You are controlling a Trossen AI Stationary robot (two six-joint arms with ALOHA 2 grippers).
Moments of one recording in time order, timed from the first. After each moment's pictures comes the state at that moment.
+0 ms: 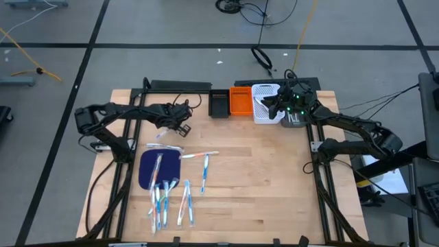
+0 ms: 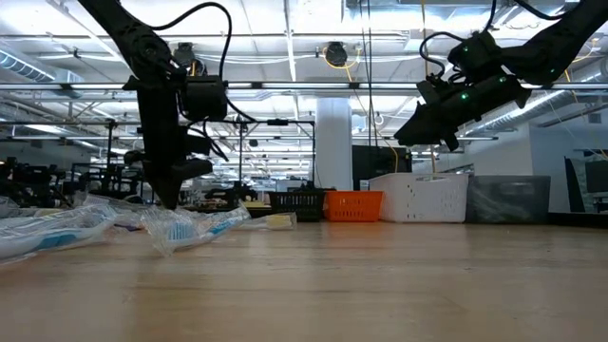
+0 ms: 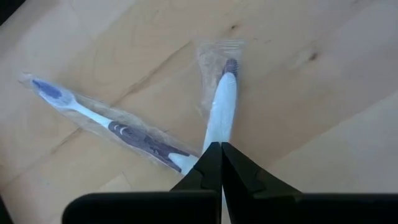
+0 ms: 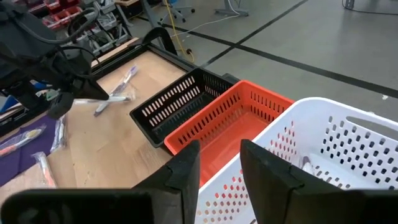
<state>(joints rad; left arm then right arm) 0.47 1.54 0.78 -0.56 -0.31 -0.44 -0.84 1.15 0.49 0.31 -0.35 0.20</state>
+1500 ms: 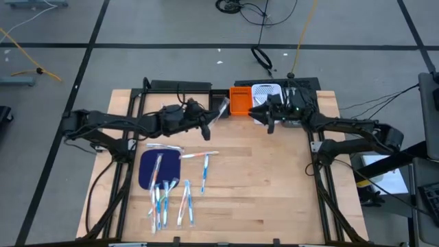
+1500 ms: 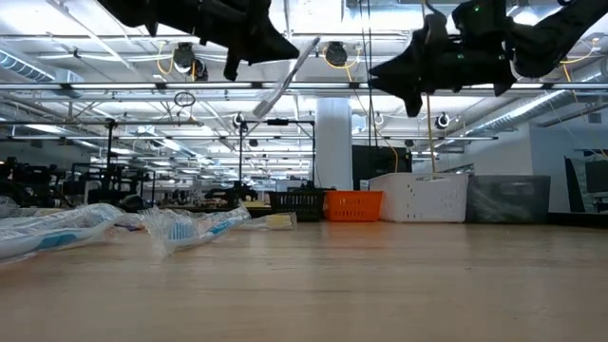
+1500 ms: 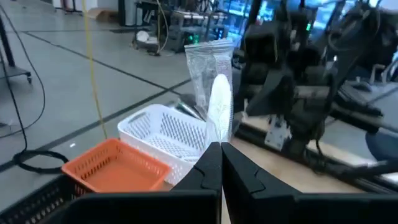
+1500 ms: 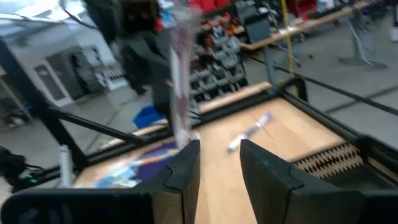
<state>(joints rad) 0.13 1.36 0.85 0.42 -0.26 -0.22 -0.55 1.15 0.49 0.66 -0.50 0.33</state>
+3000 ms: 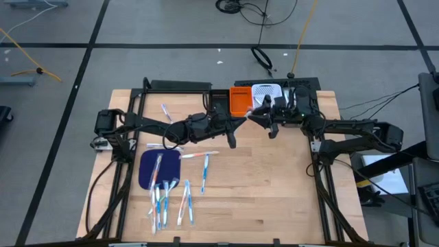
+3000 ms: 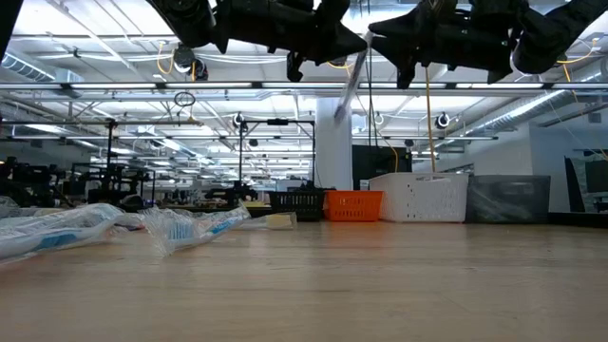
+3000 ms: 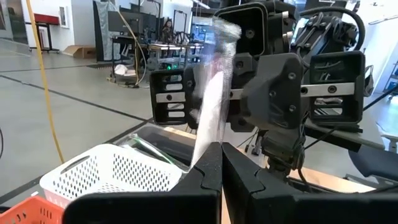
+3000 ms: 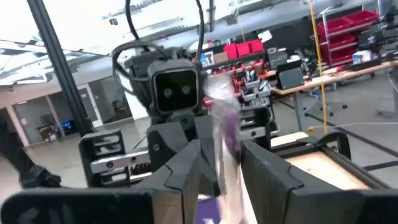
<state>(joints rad) 0.06 1.76 1.11 0.71 -0.26 -0.12 -0.44 1.15 0.49 0.89 -0.47 0.36</state>
